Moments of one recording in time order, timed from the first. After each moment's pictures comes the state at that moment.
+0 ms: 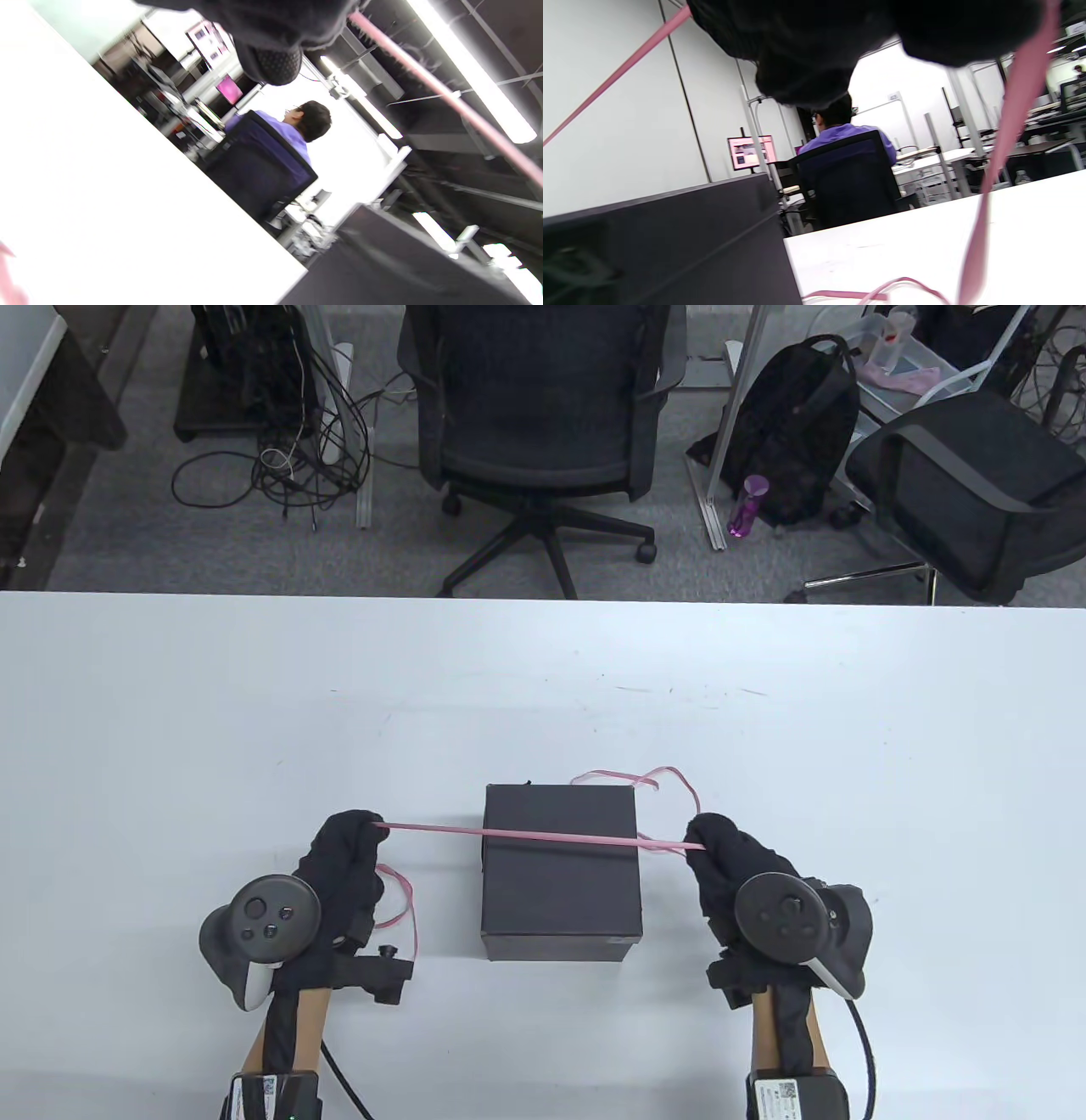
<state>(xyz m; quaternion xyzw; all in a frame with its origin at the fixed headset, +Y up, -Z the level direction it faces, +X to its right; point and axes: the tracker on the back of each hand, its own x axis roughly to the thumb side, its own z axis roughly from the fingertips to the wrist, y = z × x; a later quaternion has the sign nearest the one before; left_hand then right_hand) -0.229 -0.706 -0.161 0.14 0.05 0.35 0.92 0.196 -0.643 -0.185 0.10 -0.13 0.97 0.20</state>
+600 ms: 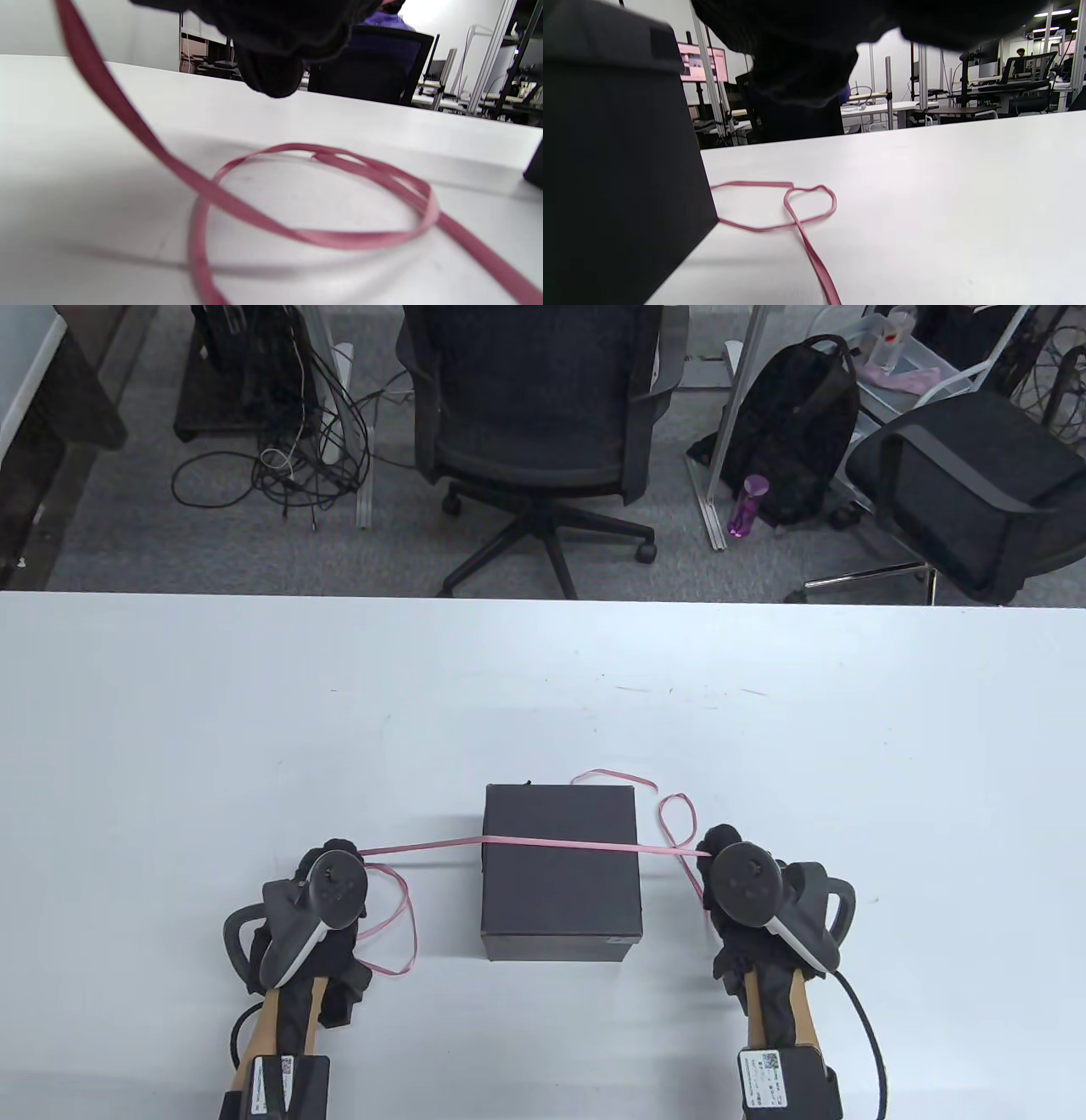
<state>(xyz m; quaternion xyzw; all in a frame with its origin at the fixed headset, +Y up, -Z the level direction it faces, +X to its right) -0.226 -0.758 -0.178 -0.04 0.12 0.07 0.99 0.196 -0.700 -0.210 0.05 0.00 1.00 0.09</state>
